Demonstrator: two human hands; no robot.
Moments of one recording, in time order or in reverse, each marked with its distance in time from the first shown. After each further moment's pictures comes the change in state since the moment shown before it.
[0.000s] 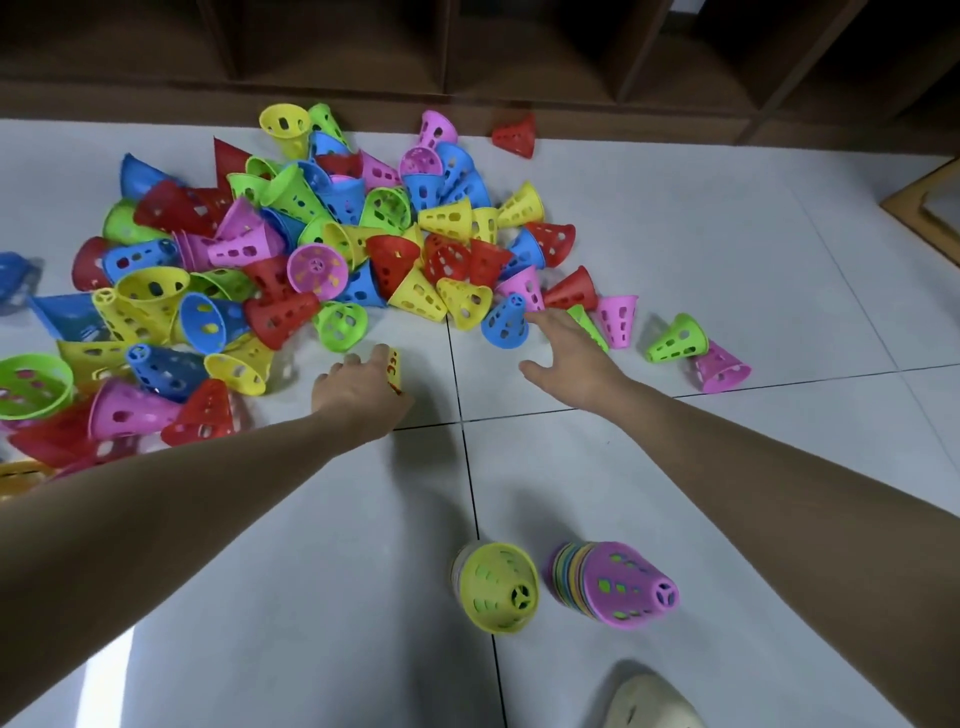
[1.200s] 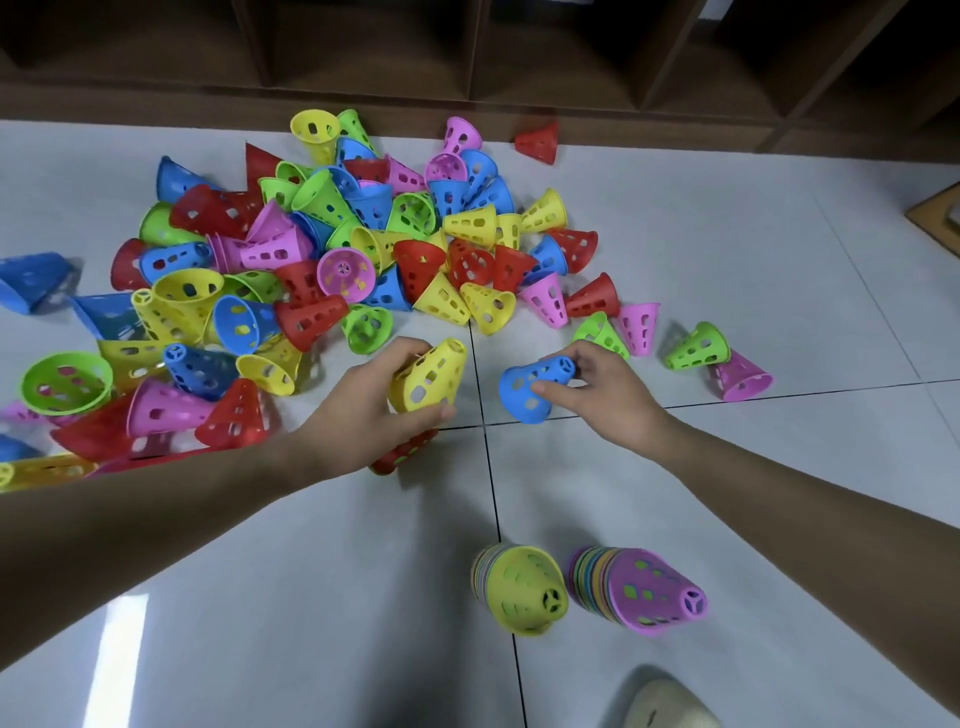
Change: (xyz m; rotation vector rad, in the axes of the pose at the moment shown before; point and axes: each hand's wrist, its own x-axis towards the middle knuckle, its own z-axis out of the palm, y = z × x) left_hand -0.053 -0.030 -0.034 -0.696 0.106 0.480; right_hand -0.039 -0.022 0.001 0.568 0.049 0.071
